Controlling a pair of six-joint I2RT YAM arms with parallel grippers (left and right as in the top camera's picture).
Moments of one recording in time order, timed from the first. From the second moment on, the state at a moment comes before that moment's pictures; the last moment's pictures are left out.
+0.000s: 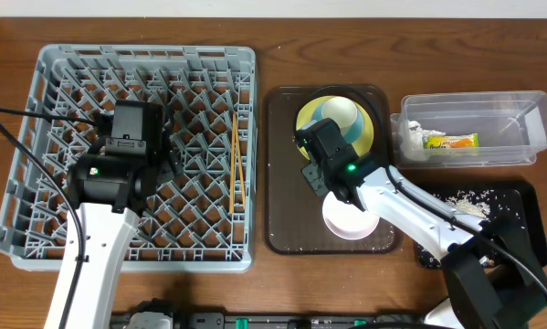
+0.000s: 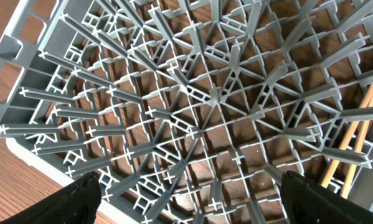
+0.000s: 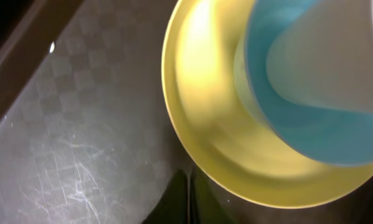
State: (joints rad) left arm -0.11 1.22 1.20 -1.14 -0.38 -0.47; right arm 0.62 1.69 1.02 -0.41 0.15 -0.01
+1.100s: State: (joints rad) left arm -0.11 1.22 1.20 -1.14 -0.38 -0.47; right arm 0.60 1.71 1.02 -0.36 0.12 -0.03
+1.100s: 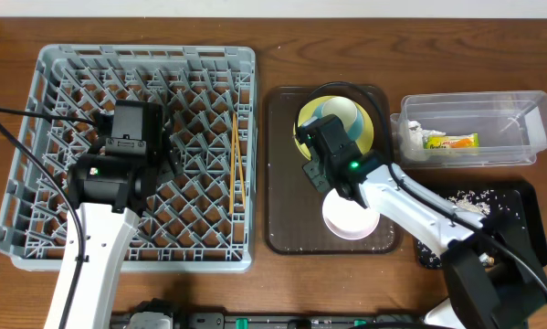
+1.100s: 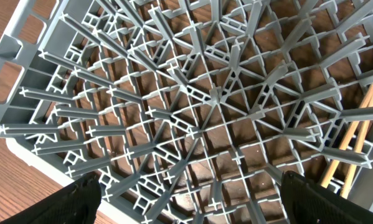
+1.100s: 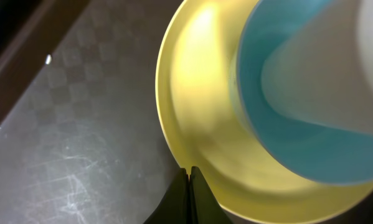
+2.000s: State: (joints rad) left arm -0.11 1.22 1.20 -1.14 -0.38 -0.47; right arm 0.60 1.82 1.02 -0.36 0.19 -0.04
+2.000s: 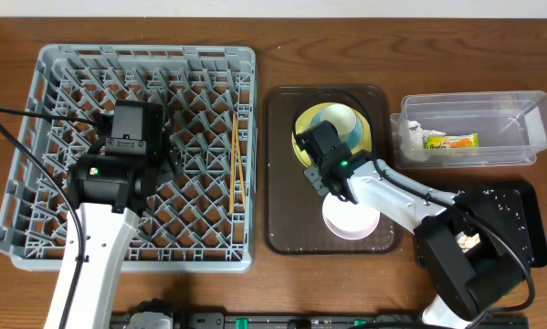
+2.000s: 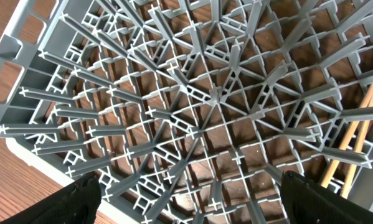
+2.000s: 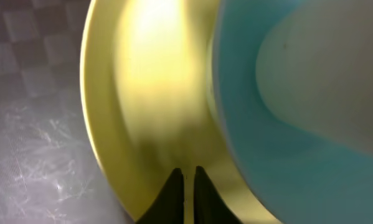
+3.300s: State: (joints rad) left arm -0.11 1.22 1.20 -1.14 -0.38 -0.47; right arm 0.54 1.36 1.05 -0.43 0.02 -0.03
